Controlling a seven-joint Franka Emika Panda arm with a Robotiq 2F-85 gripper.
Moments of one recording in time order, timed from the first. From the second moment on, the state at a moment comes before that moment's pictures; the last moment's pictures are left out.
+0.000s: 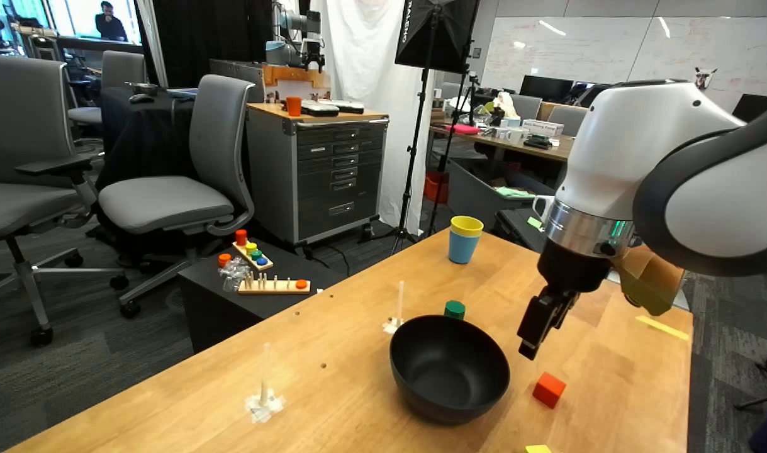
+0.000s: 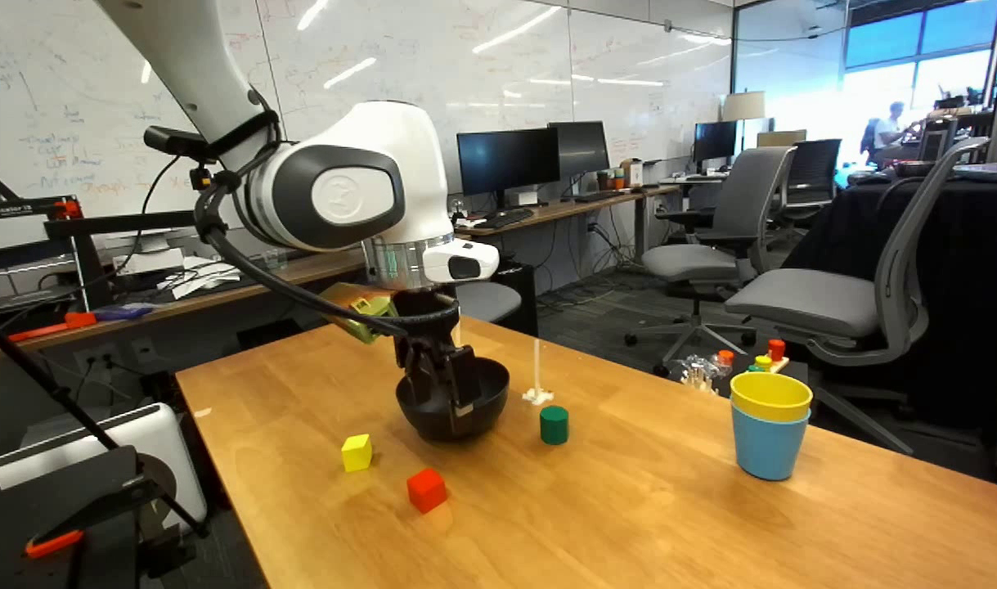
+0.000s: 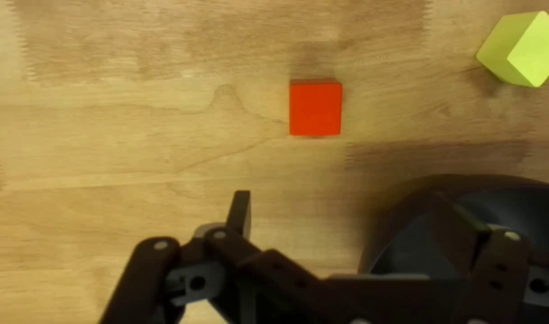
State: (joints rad) arm -0.01 0.36 0.00 -2.36 -0.10 2.73 0.05
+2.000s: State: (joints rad) arm -0.01 0.53 -0.04 -2.34 -0.11 2.81 0.00
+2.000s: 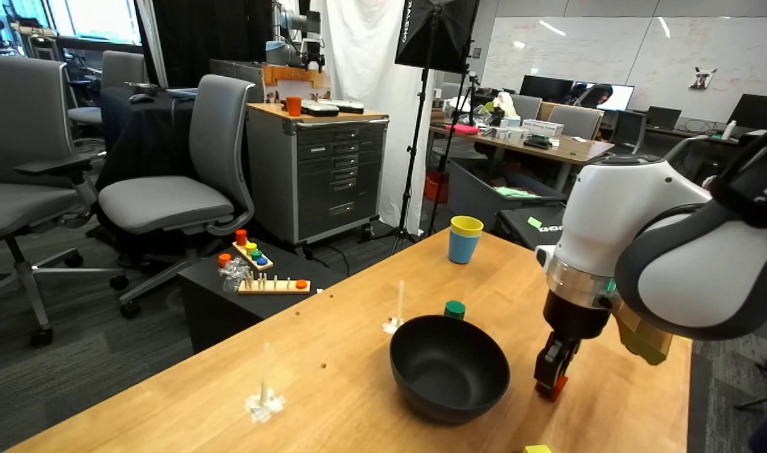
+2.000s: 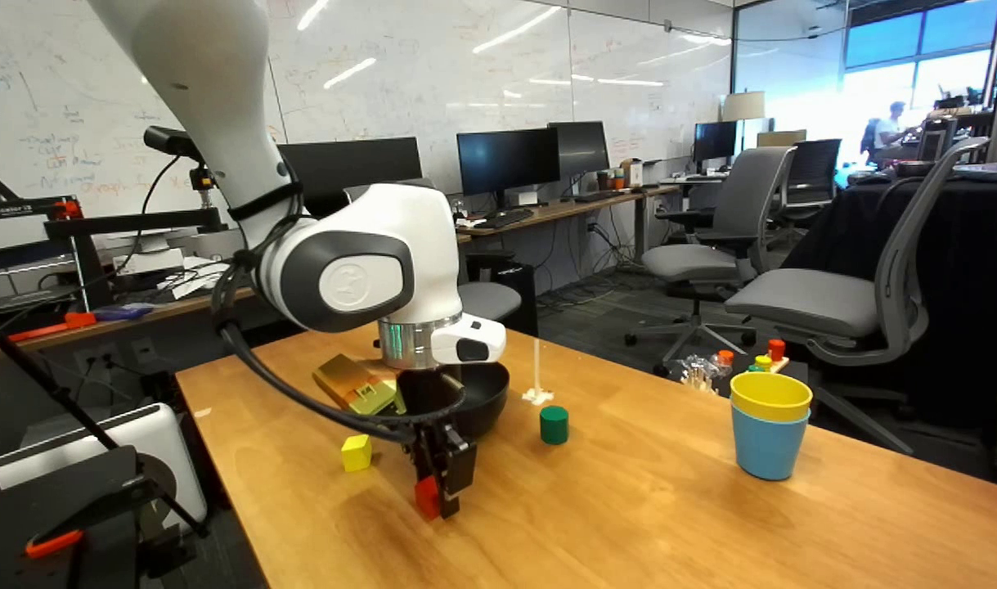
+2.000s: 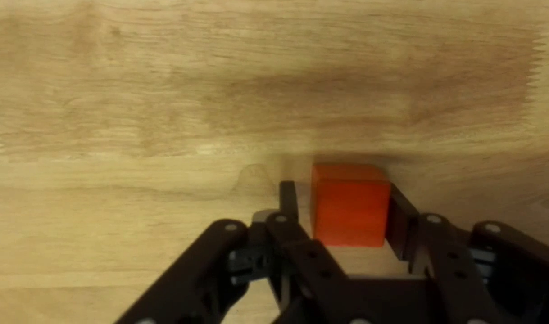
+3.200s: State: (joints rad) arm 0.05 0.27 -0.10 -2.36 -0.11 2.81 0.16
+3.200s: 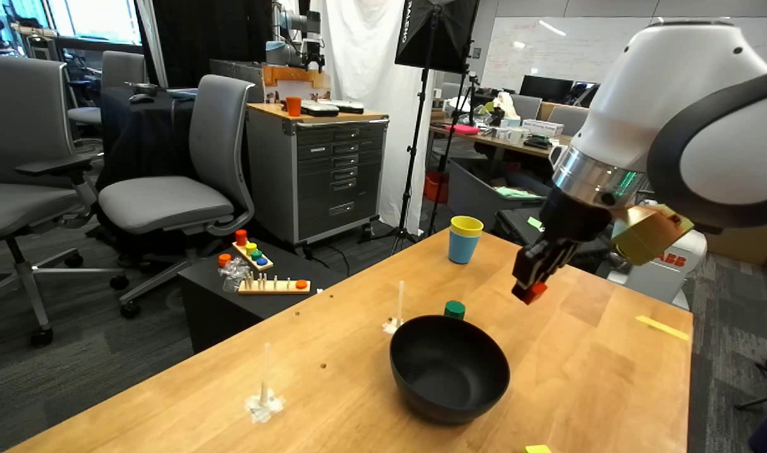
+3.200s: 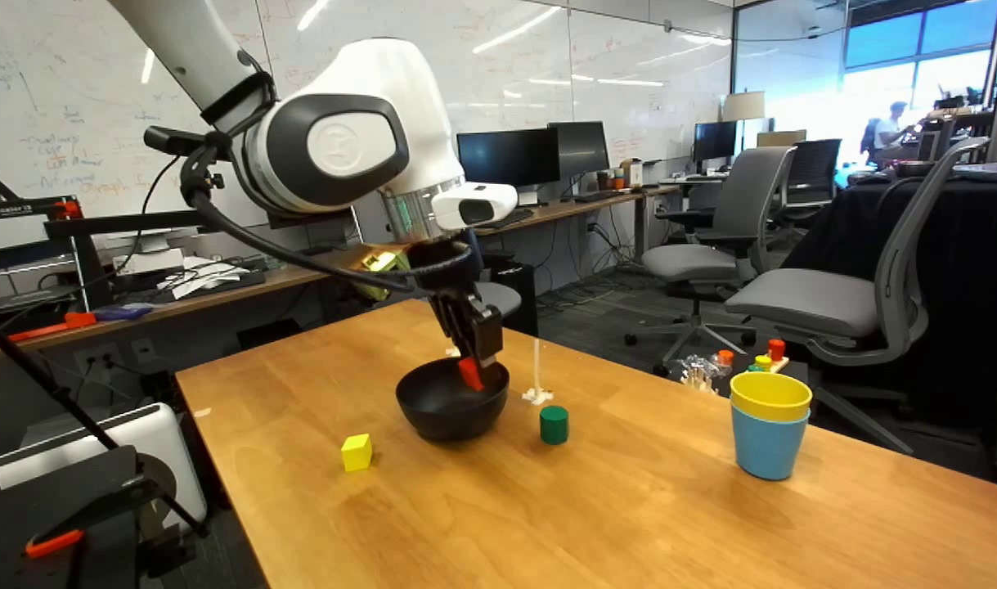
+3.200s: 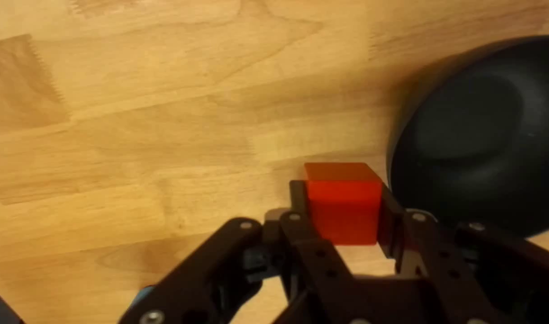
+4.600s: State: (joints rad) arm 0.44 0.47 -0.25 -2.18 -0.32 2.71 0.99
